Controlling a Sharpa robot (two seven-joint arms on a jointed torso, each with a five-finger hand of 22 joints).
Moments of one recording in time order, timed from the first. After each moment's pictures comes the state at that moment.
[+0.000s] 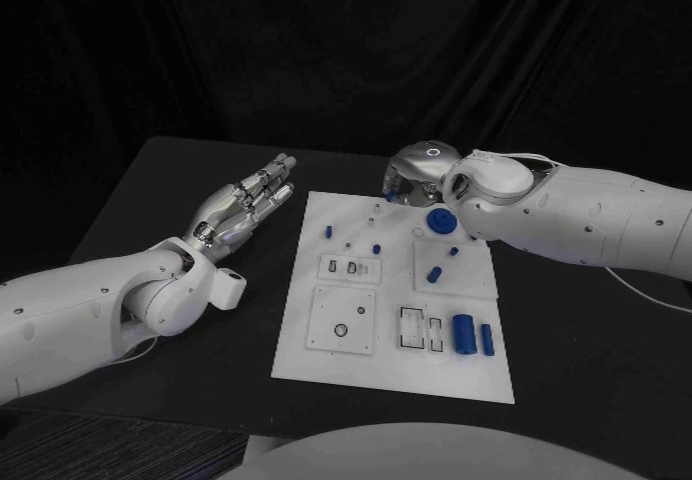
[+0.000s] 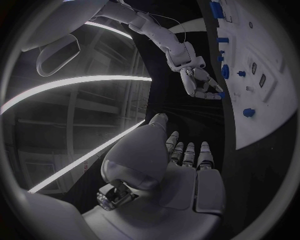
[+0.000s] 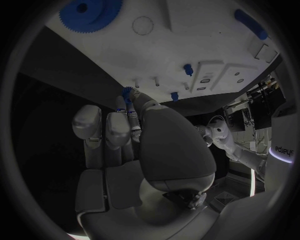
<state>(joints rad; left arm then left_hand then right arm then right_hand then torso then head) 1.21 -0.90 -0.22 1.53 -0.23 -0.10 0.68 1.44 0.26 -0.15 0.20 0.55 0.25 0.01 0.03 0.03 0.00 -0.03 0.00 0.00 0.00 -0.01 0.00 0.00 0.15 0.00 0.08 0.01 0.00 1.35 -0.61 -0.22 1.21 -1.69 -0.34 -0.06 1.45 -0.05 0.29 0.08 0.19 1.13 0.08 0.13 0.11 1.24 0.03 0.06 0.06 1.46 -0.07 1.15 0.94 0.13 1.32 0.04 1.15 1.07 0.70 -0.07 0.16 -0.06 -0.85</state>
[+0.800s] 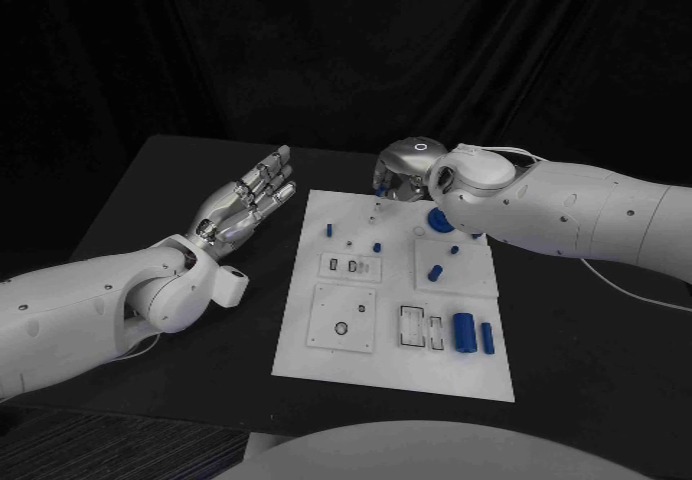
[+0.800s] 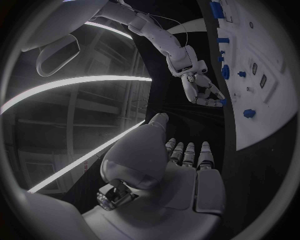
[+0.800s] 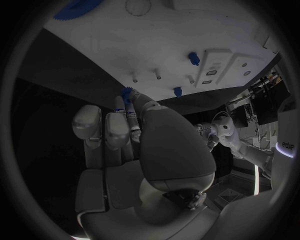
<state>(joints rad) 1.21 -0.89 -0.22 1.53 -0.23 -0.10 0.68 1.42 0.25 -0.11 0.17 0.55 0.08 -0.06 0.02 0.01 0.00 -0.04 0.00 0.00 0.00 -0.01 0.00 0.00 0.15 0.00 0.09 0.01 0.00 1.35 -0.54 -0.22 1.14 -1.64 -0.32 -0.06 1.45 -0.06 0.30 0.09 0.18 1.12 0.10 0.11 0.14 1.21 0.05 0.06 0.06 1.47 -0.06 1.15 0.94 0.13 1.32 0.05 1.15 1.08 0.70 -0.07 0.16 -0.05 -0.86</state>
